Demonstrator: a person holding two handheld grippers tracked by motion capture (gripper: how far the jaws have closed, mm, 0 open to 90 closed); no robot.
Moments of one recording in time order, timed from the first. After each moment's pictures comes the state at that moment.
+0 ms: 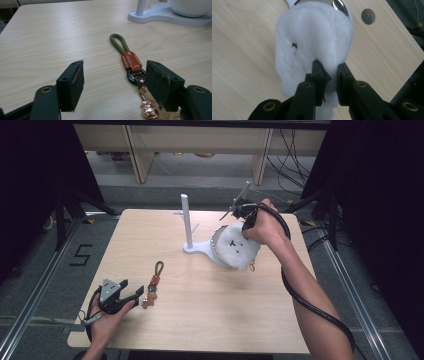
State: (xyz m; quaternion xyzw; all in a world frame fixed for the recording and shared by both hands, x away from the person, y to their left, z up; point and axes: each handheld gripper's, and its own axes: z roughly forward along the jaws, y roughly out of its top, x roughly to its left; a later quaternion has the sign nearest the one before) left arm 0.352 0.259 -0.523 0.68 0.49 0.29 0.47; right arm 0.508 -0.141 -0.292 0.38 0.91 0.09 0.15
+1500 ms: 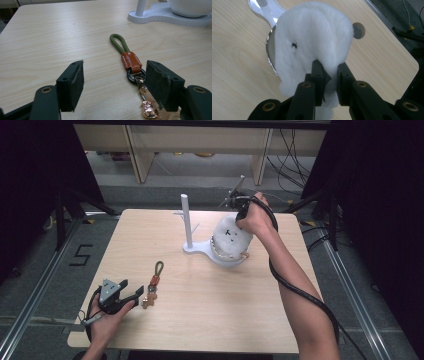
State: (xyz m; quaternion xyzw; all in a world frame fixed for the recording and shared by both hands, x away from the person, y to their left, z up) left arm 0.352 0.259 -0.523 0.67 0.49 0.29 0.47; right arm 0.557 -0.130 -0.311 0.40 0.90 0.10 0.17
